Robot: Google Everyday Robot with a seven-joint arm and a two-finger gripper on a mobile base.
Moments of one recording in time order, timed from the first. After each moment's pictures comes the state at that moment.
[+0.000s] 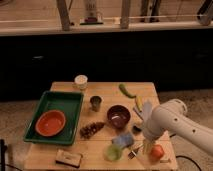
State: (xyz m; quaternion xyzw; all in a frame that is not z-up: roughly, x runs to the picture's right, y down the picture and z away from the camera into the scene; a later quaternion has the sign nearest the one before) arm 0.177 0.249 0.698 -0.31 -0.14 -0.04 0.94
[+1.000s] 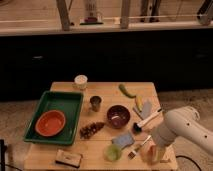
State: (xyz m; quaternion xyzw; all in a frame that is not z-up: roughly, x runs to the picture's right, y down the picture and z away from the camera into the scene) arm 0.233 0.289 0.699 -0.35 -0.14 -0.02 0.93
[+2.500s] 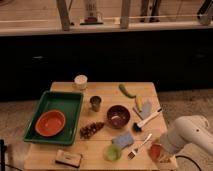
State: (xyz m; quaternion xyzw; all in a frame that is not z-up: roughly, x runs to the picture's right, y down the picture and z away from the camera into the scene) arm 0.278 0.327 0.716 -0.36 -0.15 -0.02 0.92
